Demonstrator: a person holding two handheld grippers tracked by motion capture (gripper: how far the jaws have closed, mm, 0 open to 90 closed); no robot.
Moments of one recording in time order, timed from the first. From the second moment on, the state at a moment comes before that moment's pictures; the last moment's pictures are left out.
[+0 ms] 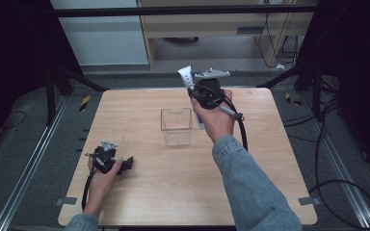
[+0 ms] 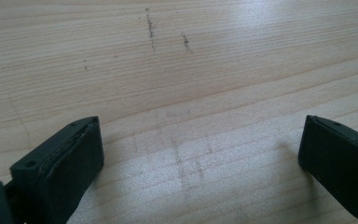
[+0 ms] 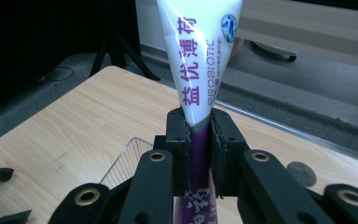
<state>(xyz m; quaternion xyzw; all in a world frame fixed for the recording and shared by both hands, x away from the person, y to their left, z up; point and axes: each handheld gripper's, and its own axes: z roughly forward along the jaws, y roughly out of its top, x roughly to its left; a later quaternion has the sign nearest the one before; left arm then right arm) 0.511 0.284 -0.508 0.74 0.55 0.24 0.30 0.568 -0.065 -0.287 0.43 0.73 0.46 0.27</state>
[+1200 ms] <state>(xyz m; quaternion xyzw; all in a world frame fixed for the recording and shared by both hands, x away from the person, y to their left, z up) 0.511 0.284 -0.508 0.74 0.55 0.24 0.30 0.595 -0.022 -0.313 0.41 0.70 0.51 0.27</state>
